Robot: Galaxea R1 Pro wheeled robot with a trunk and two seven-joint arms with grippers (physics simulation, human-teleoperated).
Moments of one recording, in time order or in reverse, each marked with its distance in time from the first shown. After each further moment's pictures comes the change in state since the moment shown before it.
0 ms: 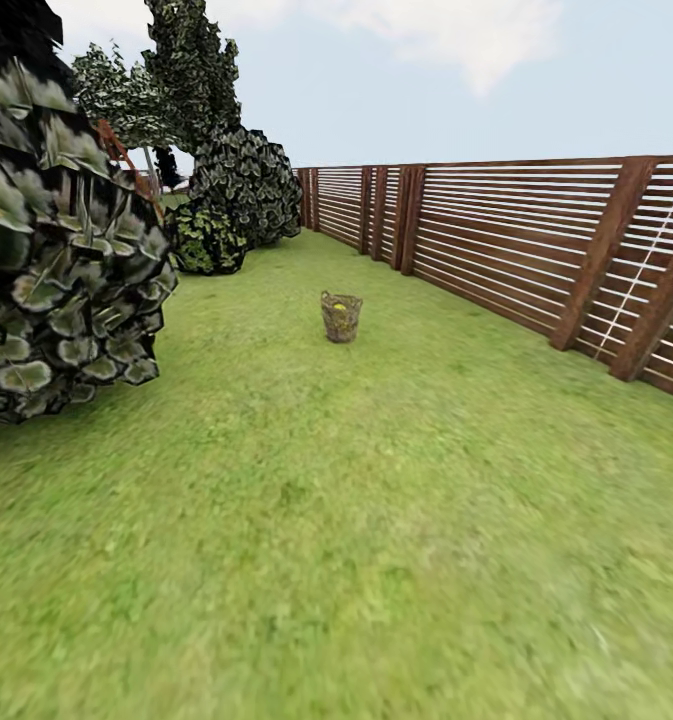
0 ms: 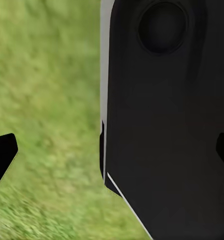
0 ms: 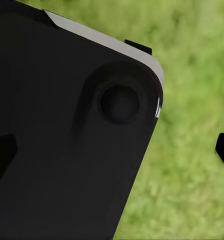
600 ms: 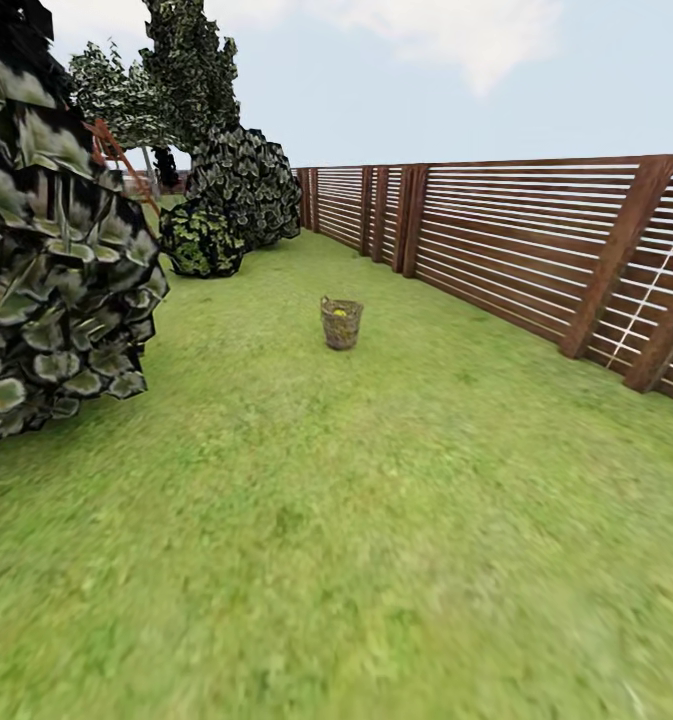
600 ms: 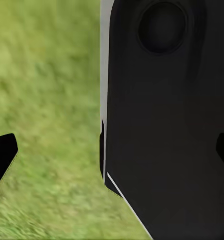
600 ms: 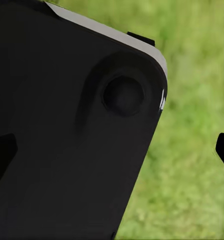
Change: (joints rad) left arm 0.000 0.000 -0.001 0.000 0.000 0.000 0.000; right arm 0.000 0.004 -0.002 0.011 -0.010 0.011 0.001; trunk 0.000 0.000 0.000
